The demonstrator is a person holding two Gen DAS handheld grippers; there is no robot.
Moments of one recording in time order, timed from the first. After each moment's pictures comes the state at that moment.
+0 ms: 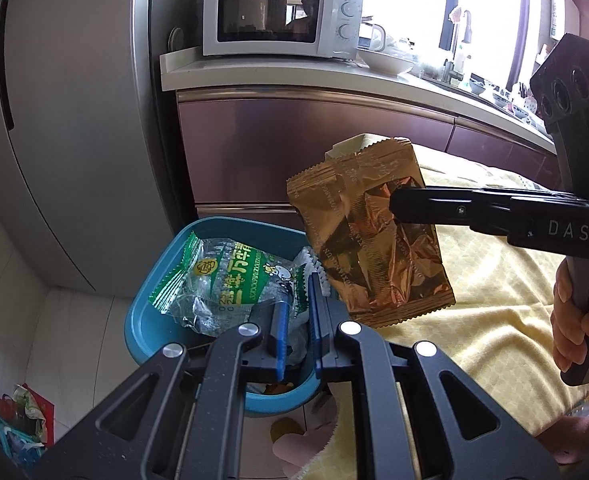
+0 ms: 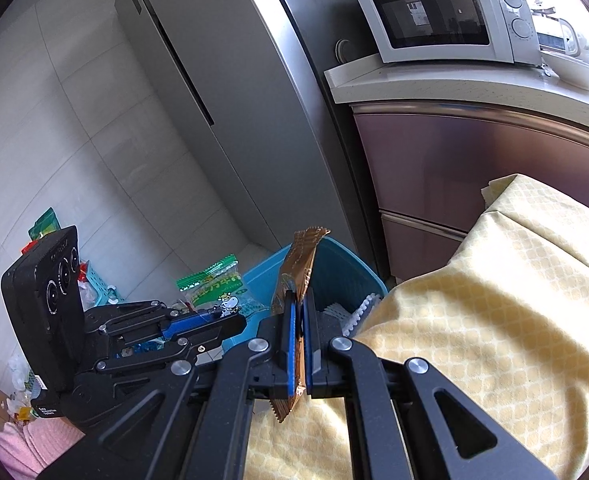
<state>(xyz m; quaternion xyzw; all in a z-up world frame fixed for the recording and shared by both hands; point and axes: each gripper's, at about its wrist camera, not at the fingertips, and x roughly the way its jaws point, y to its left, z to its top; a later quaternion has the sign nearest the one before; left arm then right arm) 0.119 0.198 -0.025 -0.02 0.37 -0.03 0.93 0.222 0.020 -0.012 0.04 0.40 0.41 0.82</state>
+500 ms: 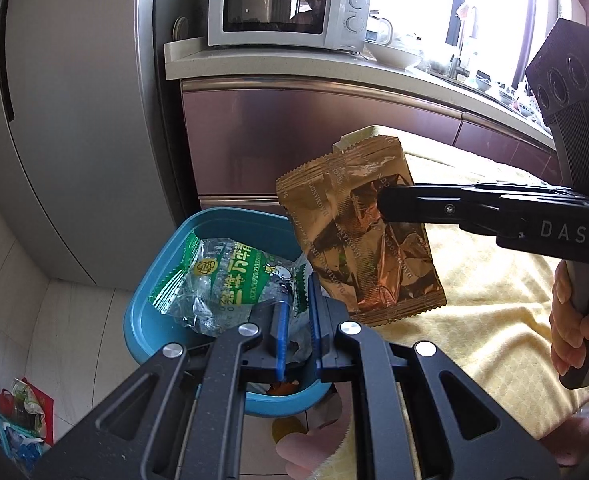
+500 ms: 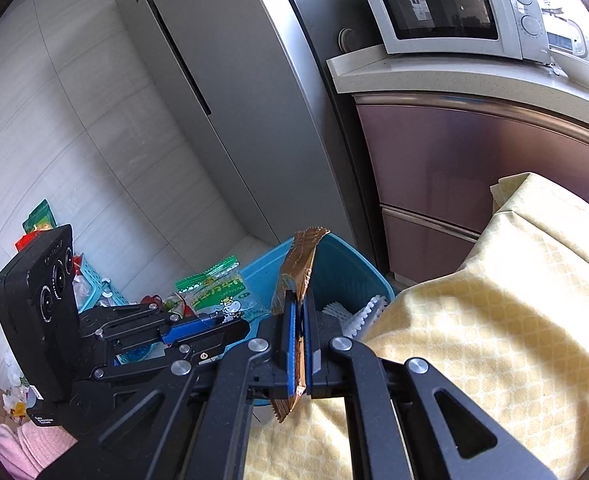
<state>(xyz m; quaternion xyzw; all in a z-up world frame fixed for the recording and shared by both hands) 0.129 0.202 -0.036 -0.03 0.38 -0.02 0.92 0.232 0.042 -0.020 0.03 0.41 0.40 0.82</state>
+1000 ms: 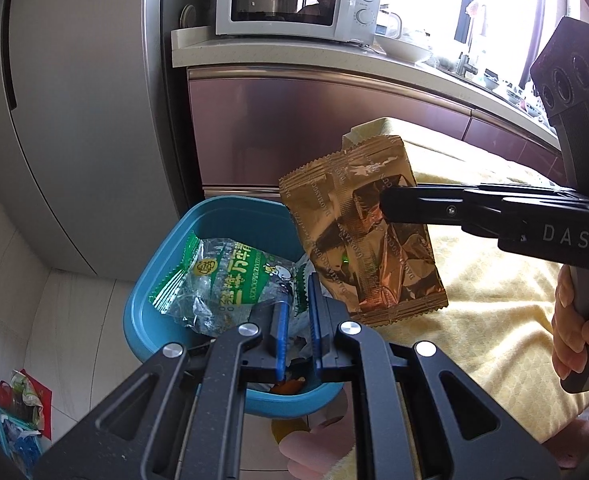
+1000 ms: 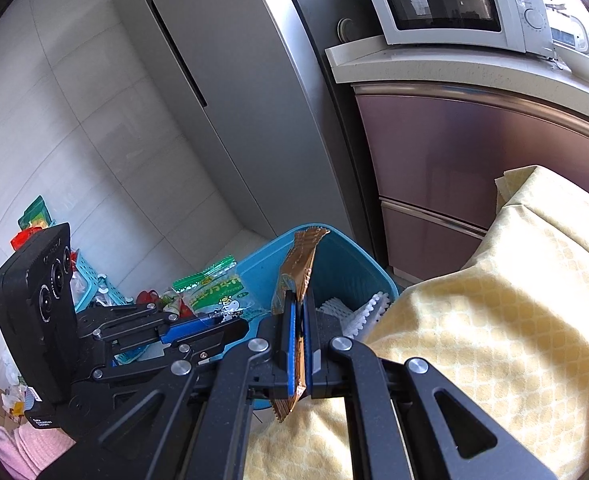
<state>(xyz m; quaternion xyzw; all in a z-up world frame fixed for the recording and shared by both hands) 0.140 0.210 -0.048 -0.04 0.39 -0.02 0.92 0.239 0.054 -0.031 0.03 0.42 0.40 0.81</state>
